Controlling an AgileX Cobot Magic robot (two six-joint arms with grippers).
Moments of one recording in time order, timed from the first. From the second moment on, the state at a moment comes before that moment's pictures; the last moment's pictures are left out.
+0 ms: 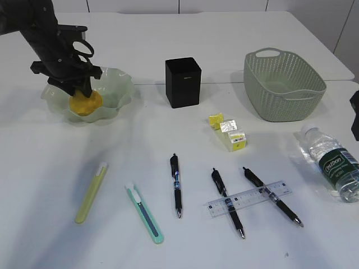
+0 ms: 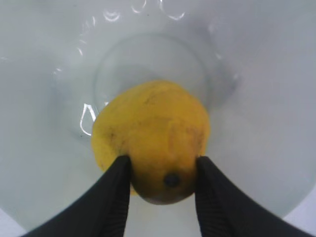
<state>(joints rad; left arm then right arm) -0.16 2.36 -2.08 -0.04 0.96 0.00 0.10 1.38 -1.12 -0.14 1.11 0.10</state>
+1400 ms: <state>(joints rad) -0.16 2.36 -2.08 -0.05 0.97 0.00 0.10 1.38 -1.12 -0.14 1.11 0.10</state>
